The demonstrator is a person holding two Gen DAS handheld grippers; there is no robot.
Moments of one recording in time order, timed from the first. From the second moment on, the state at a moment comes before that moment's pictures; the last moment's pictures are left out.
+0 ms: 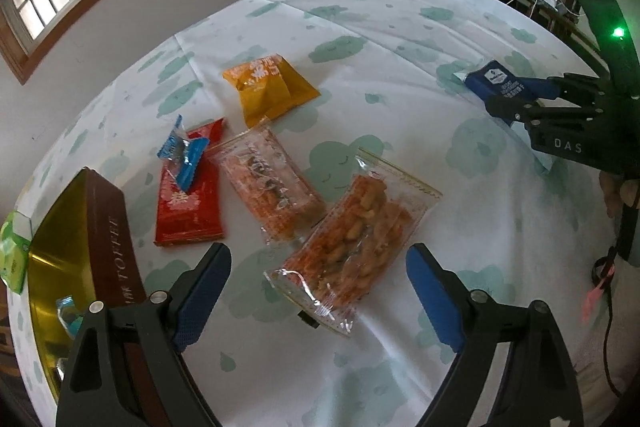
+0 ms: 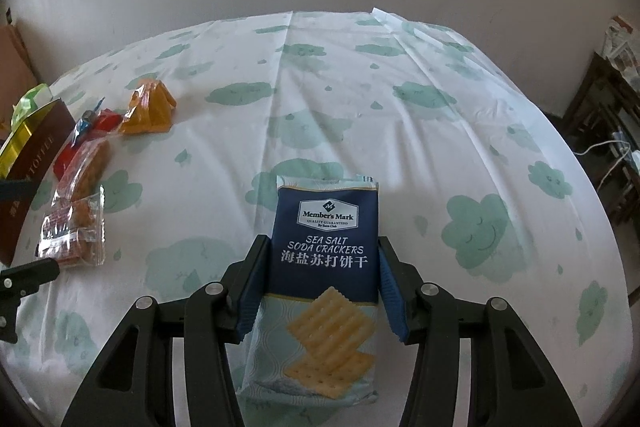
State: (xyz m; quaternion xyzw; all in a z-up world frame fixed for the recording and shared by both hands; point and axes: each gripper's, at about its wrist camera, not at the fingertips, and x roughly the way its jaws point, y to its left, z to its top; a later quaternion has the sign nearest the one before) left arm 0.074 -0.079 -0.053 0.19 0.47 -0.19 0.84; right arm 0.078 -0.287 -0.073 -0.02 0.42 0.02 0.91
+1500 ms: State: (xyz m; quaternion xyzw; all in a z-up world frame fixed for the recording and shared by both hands) left arm 0.052 -0.049 -0.053 0.07 0.51 -0.15 0.84; right arm 0.077 -0.288 -0.074 -0.01 0.42 0.02 0.91
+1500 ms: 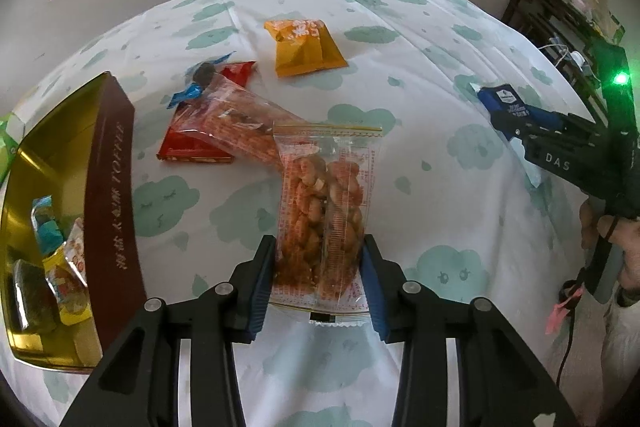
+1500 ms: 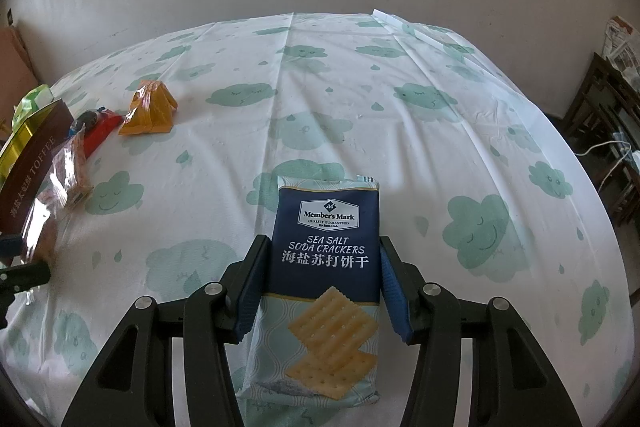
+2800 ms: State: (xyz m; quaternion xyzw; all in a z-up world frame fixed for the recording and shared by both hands) left arm 0.049 0.151 -0.034 0.00 0.50 0.06 0.86; right arm 0.077 -0.288 -0.073 -0.01 0.42 0.02 0.91
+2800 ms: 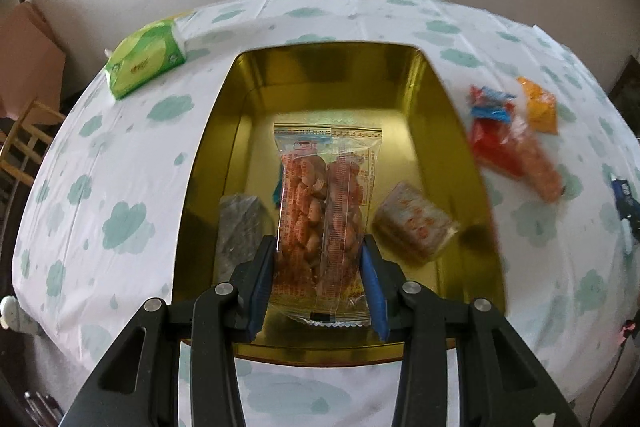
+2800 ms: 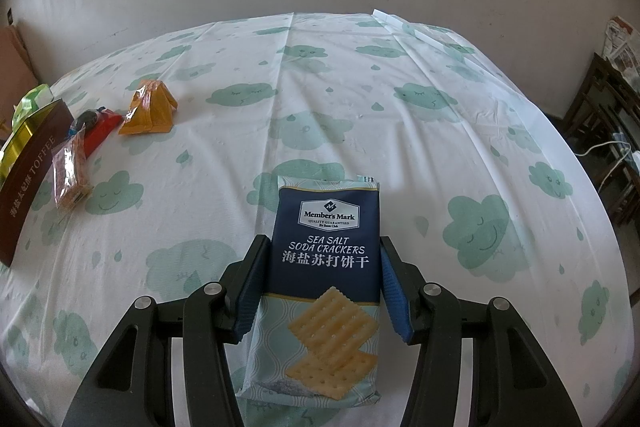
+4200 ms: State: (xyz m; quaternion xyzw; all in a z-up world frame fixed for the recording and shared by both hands) left arm 0.038 0.152 -0.033 0.01 0.49 0.09 0.87; right arm 0.078 -0.289 -0.073 -0.01 0.42 0.02 0.91
